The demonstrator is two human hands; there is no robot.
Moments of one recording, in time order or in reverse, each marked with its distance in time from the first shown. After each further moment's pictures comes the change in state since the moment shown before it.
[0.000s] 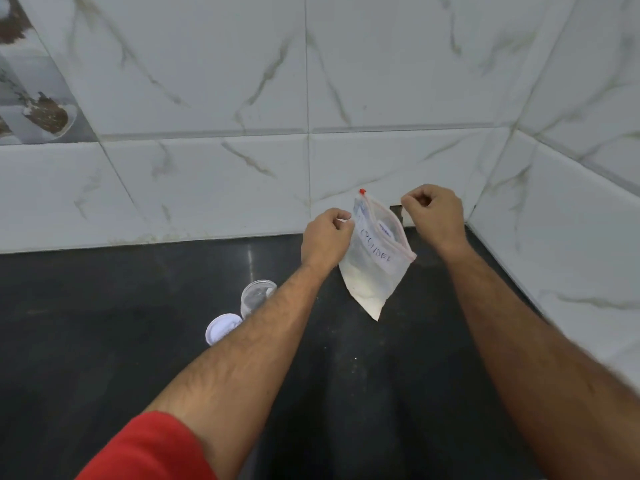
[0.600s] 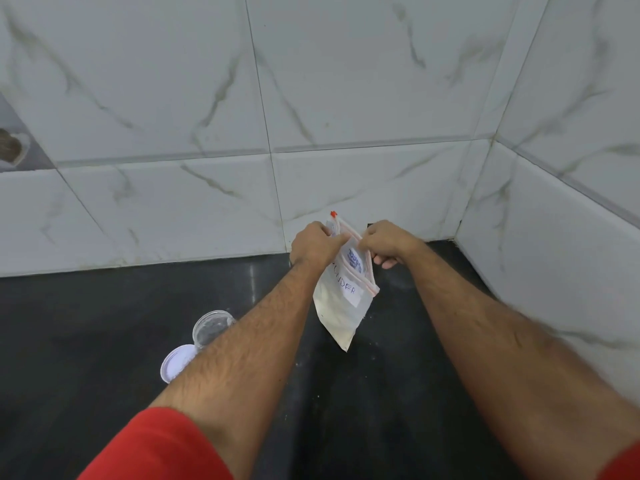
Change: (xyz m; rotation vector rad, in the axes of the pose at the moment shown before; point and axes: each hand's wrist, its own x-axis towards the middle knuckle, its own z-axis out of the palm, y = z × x) left_hand 0.053 0.036 0.069 0.291 -0.002 -0.199; right_hand 0.081 0.053 0.022 -0.228 -0.708 0.279
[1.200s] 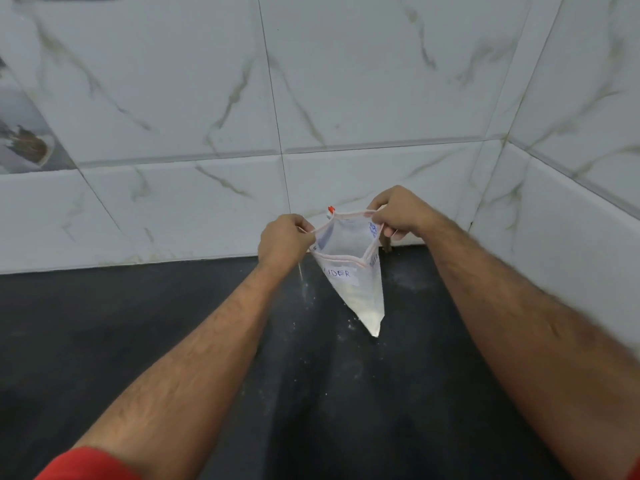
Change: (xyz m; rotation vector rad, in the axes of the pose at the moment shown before) left_hand -0.002 -0.031 -0.059 0.017 0.108 0.095; right_hand -0.014 -0.033 -0.036 -0.018 0.156 -0.195
